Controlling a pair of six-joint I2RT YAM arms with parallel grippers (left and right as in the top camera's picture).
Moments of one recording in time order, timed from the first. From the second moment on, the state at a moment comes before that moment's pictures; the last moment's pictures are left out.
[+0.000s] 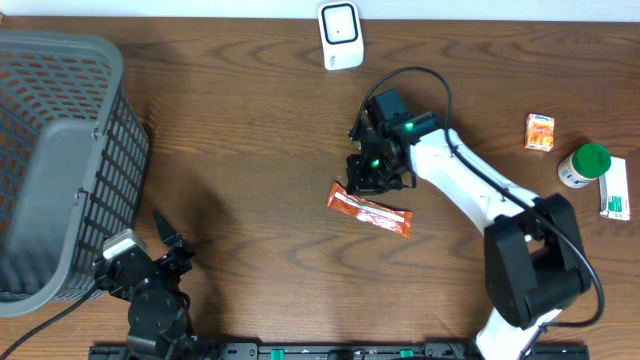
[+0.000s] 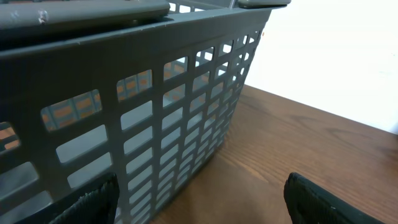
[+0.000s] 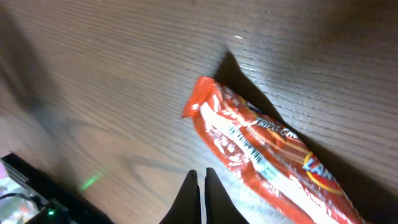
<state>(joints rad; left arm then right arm) -0.24 0.01 0.27 -0.45 -0.72 -0.25 0.45 1.88 1.34 -0.85 -0.45 0.33</state>
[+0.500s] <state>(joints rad) -0.24 0.01 0.27 -0.45 -0.72 -0.25 0.45 1.96 1.27 -0.82 -0.33 0.36</state>
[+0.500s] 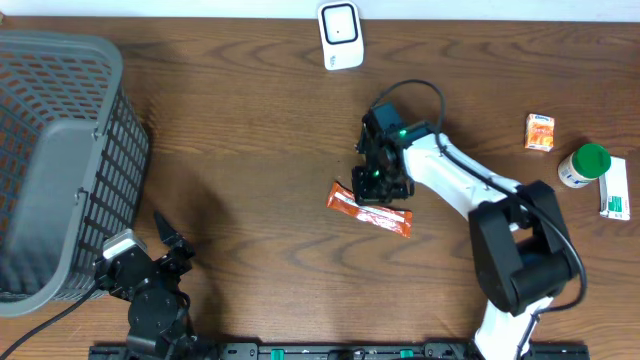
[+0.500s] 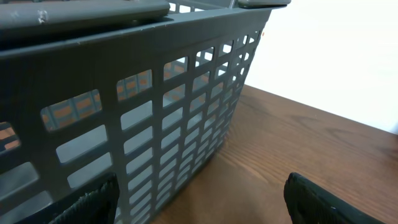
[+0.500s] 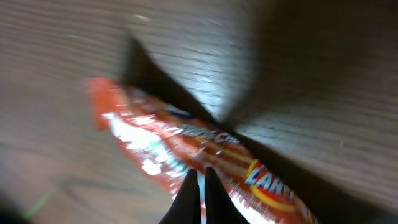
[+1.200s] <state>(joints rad) -0.24 0.01 0.27 -0.45 -0.72 -0.25 0.50 1.90 1.34 -0.92 -0.27 0.36</state>
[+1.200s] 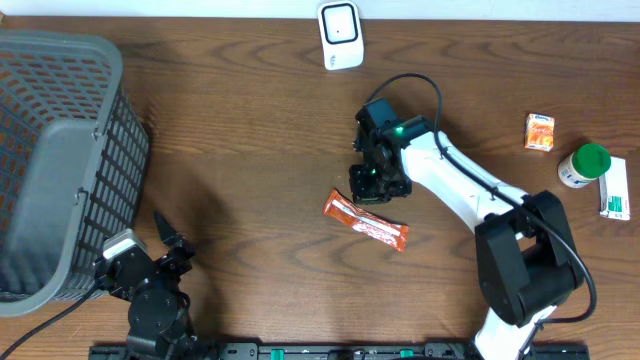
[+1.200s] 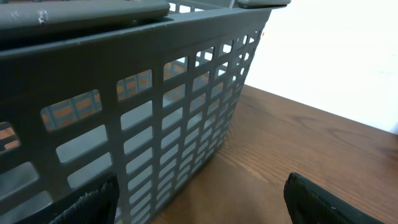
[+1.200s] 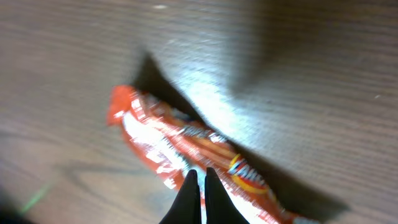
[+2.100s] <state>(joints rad) -0.24 0.01 0.27 -0.45 -0.72 -0.25 0.61 1.99 1.34 -0.90 -0.19 0.45</state>
